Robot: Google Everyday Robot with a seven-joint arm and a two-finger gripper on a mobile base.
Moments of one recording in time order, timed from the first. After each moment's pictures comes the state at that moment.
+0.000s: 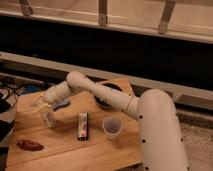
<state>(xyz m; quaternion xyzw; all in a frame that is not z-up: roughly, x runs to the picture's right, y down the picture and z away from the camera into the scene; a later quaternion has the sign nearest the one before) -0.353 0.093 0.718 -0.38 -0.56 0.06 0.73</state>
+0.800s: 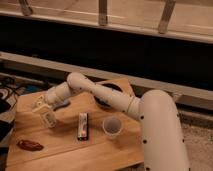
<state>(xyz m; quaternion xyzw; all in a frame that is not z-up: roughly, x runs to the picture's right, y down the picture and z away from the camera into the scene) -0.351 0.097 0.717 -0.38 -0.57 0.07 0.73</state>
